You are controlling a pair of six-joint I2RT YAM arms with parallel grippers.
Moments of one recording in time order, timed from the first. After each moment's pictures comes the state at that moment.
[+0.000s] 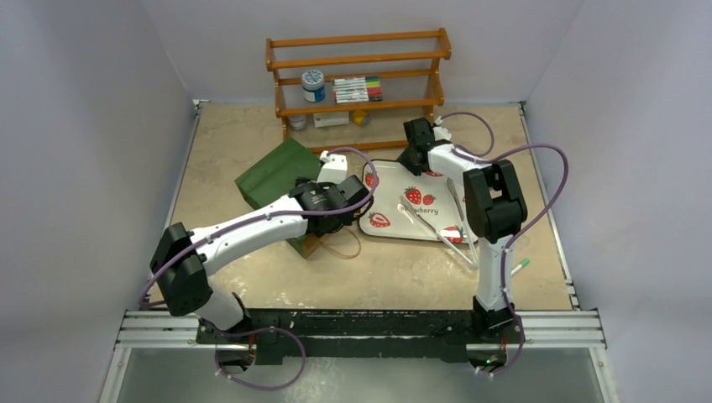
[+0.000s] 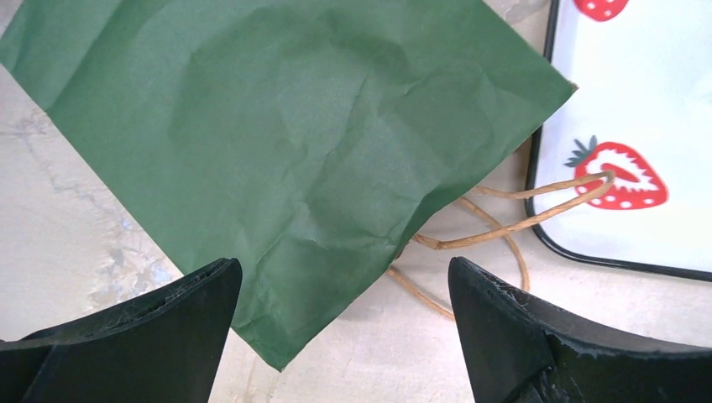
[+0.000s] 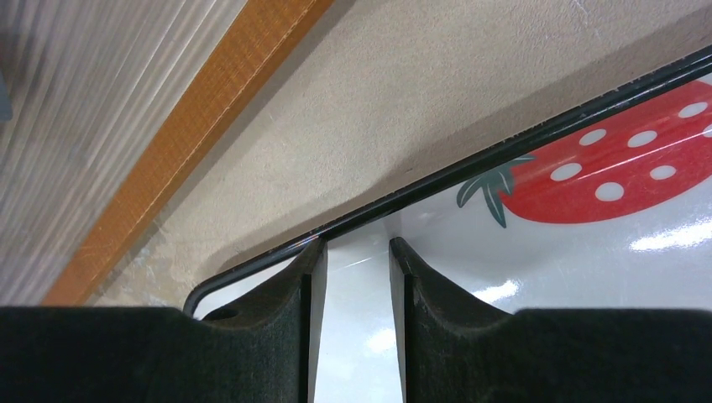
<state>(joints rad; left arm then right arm) -0.95 1.52 1.28 -0.92 -0.75 -0.75 0.33 2.10 1.48 -0.32 0.29 0.98</state>
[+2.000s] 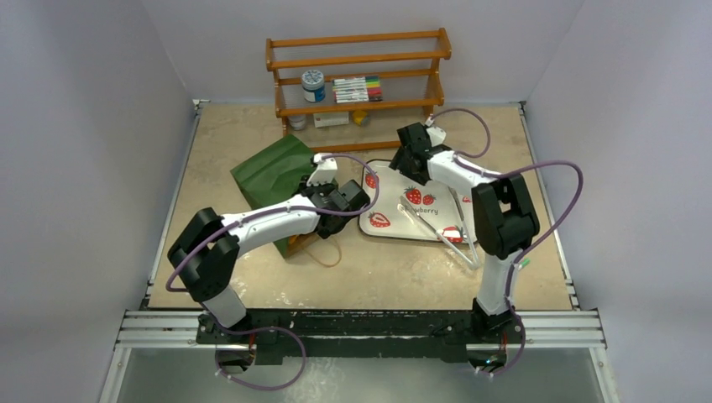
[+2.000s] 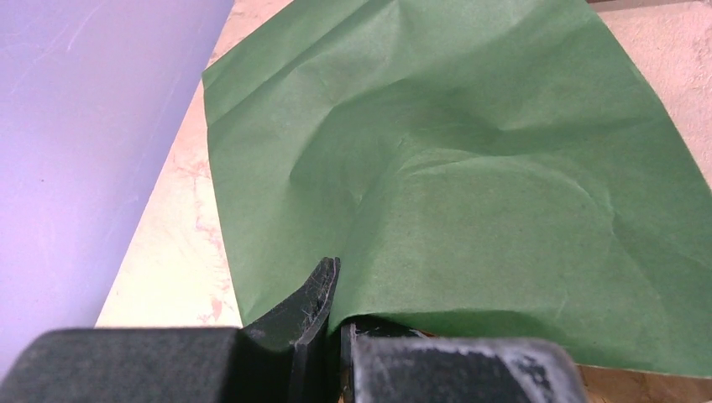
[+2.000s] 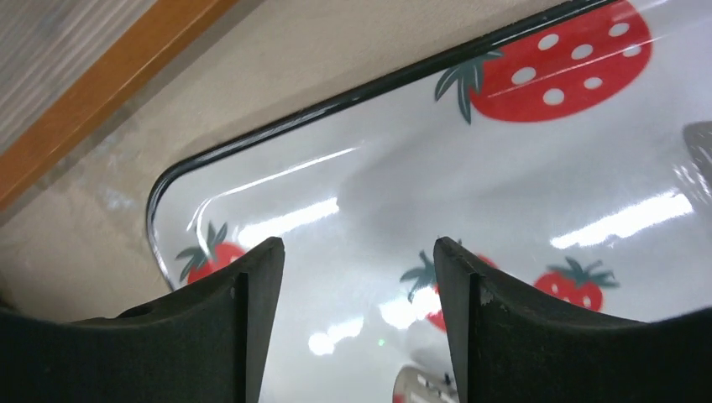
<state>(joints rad) -0.87 1.66 1.15 -0.76 -1.20 -0.77 0.40 1.96 1.37 -0.37 0.33 0.84</state>
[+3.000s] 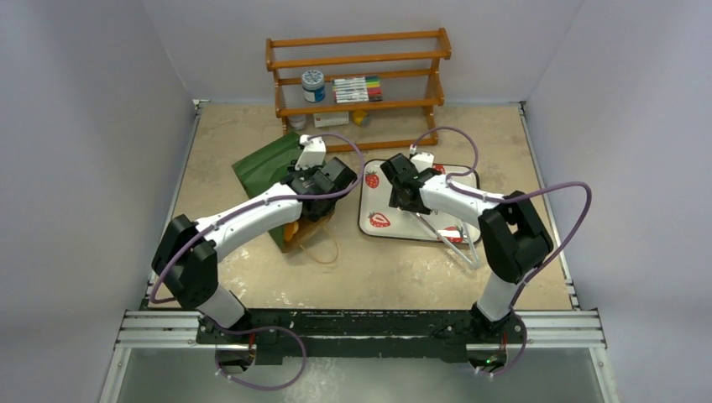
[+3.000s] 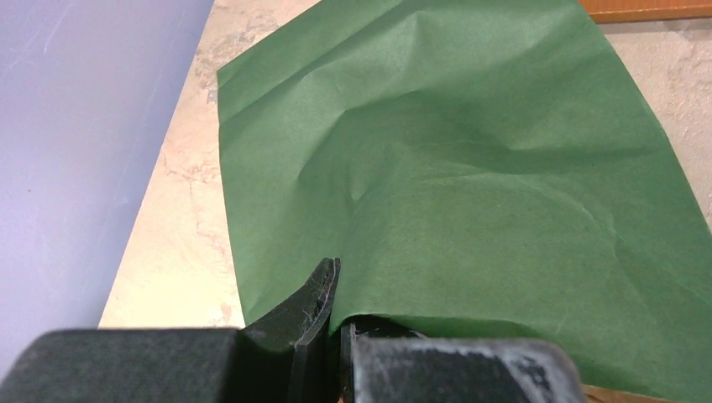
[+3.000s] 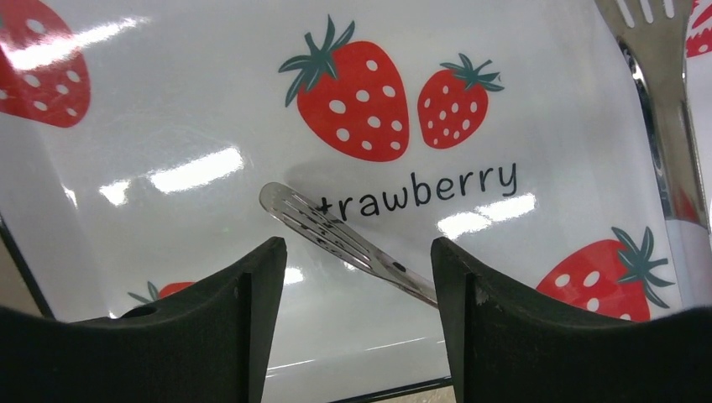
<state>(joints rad) -0.78 1.58 1.23 -0.77 -1.07 -0.63 0.60 1.74 1.15 -0.58 0.53 0.77</state>
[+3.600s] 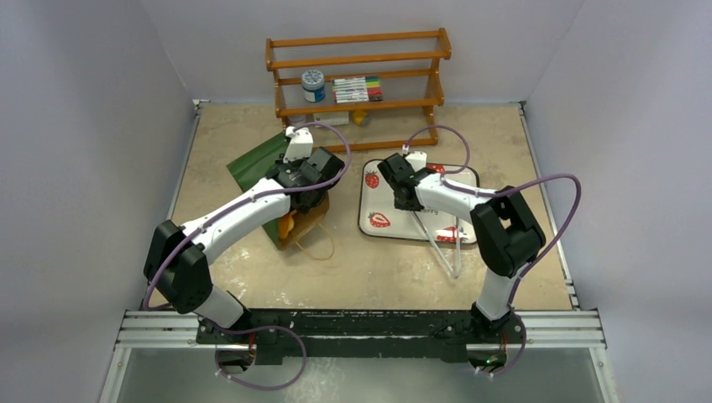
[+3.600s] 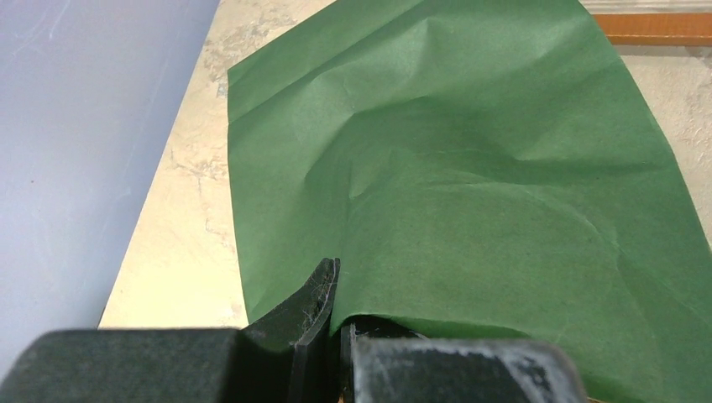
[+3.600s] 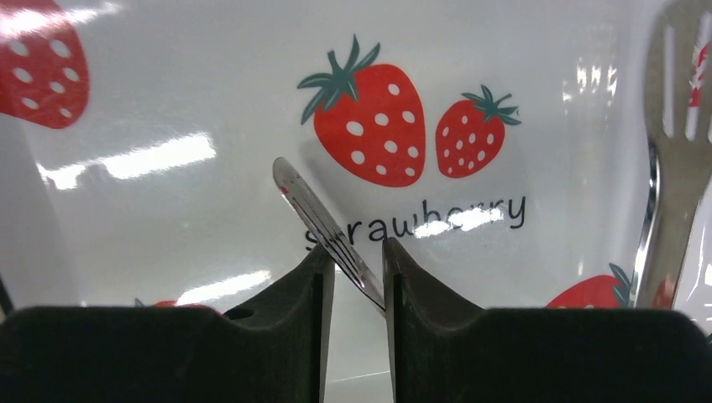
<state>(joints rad) -0.70 1.53 1.26 -0.80 -1.00 -0.60 0.60 1.81 1.16 -0.54 0.53 0.68</state>
